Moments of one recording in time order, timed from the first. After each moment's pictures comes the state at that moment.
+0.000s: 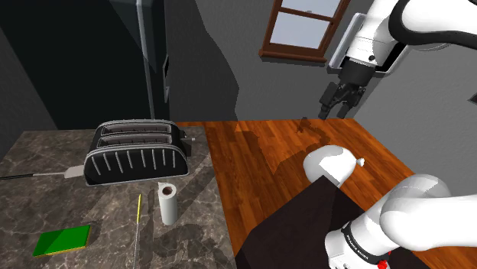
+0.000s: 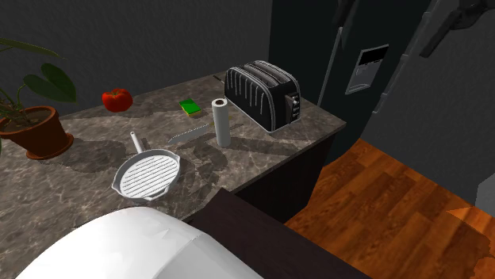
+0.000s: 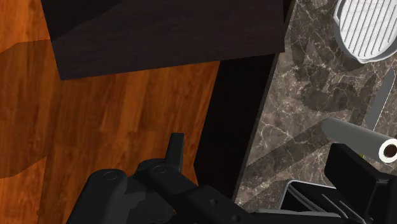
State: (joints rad) arm -0.02 -0.74 -0.02 -2.36 0.12 1.51 0.15
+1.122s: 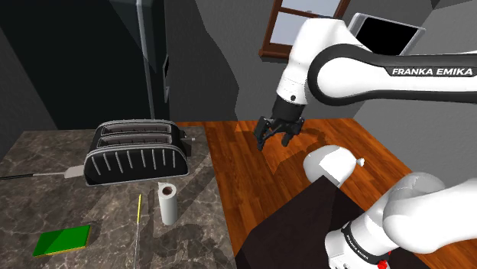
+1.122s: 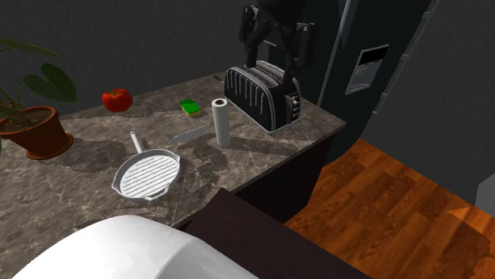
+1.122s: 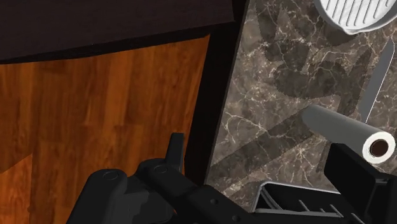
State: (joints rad) arm 0.07 -0.51 0.30 -2.44 0.27 1.90 0.47
